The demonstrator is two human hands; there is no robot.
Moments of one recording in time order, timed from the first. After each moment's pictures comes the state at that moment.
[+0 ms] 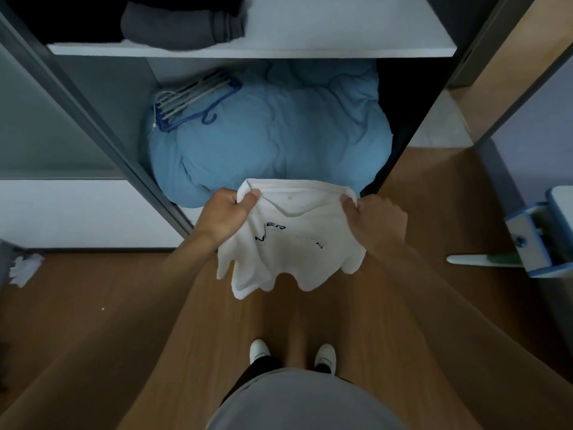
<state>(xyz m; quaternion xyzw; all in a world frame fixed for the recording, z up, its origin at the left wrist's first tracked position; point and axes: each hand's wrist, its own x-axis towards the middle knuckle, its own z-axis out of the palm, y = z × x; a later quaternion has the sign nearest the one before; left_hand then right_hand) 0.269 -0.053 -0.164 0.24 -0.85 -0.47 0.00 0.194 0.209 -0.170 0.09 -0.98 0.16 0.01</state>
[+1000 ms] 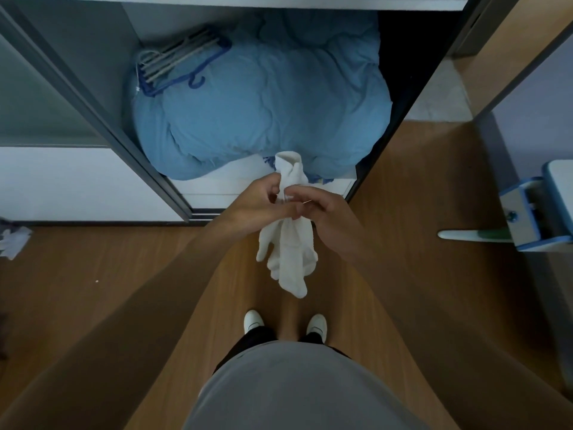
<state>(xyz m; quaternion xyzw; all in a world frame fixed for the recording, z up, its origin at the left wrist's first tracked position) 0.286 0.017 -0.162 0.09 -0.79 -0.60 -0.13 0.253 0.182 -0.169 0.18 -0.79 0.53 -0.24</state>
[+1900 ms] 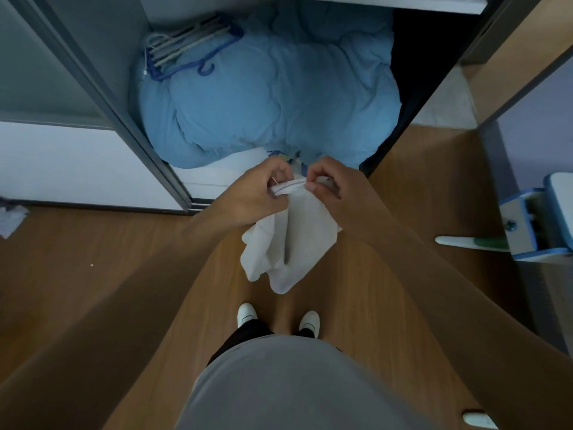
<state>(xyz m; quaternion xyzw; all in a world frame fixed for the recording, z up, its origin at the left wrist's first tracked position) 0.290 -0.007 -0.171 0.01 -0.86 -0.50 -0.05 0.237 0.190 -0.140 0.34 -0.84 0.40 -0.10</state>
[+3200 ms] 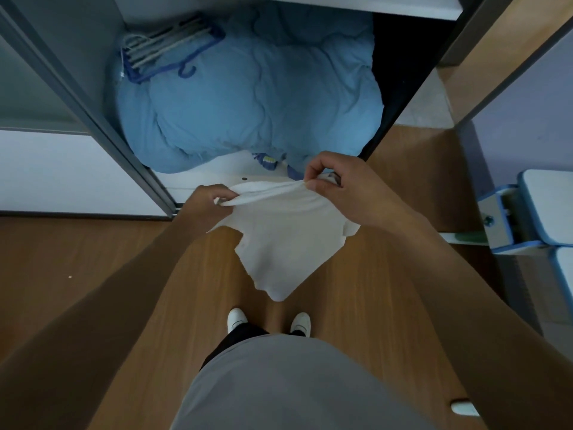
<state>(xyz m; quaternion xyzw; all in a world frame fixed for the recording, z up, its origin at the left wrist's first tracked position) 0.293 -0.073 -0.253 0.11 -0.88 -0.45 -0.02 0.223 0.198 -0.109 0.32 -0.86 0.37 -0.16</state>
